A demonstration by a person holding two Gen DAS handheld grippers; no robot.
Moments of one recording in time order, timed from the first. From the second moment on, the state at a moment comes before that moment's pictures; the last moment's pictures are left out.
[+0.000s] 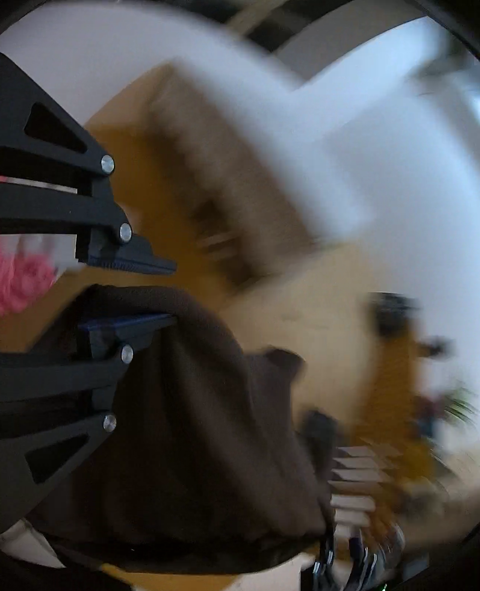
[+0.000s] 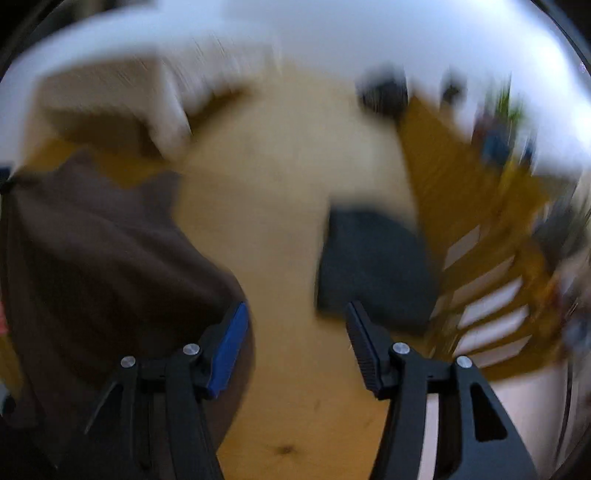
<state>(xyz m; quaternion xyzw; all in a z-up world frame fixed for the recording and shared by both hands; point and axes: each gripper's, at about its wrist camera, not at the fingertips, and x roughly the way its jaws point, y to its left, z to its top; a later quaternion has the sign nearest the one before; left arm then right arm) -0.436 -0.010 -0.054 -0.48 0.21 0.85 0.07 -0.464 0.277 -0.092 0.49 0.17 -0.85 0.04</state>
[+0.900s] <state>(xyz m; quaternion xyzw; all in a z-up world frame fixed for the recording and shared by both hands) -0.375 -0.042 -0.210 -0.61 0.13 0.78 0.06 -0.378 0.274 -0.210 0.61 0.07 -0.78 0.15</state>
